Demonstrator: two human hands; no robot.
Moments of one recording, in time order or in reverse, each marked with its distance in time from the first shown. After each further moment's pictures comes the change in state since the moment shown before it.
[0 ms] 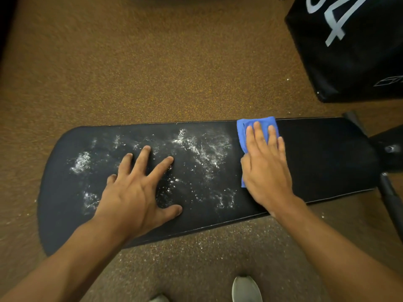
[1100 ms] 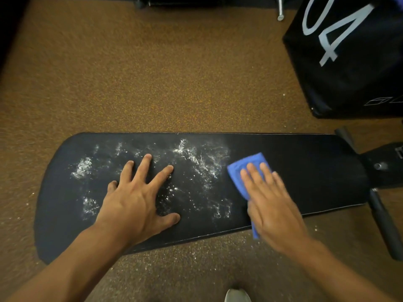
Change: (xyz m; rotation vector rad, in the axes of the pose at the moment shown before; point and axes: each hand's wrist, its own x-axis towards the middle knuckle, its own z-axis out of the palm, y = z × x) left_hand -0.001 0.003 -0.003 0.033 -0.009 -0.002; right_hand -0.060 0.031 -0.010 -0.017 -0.118 -0.294
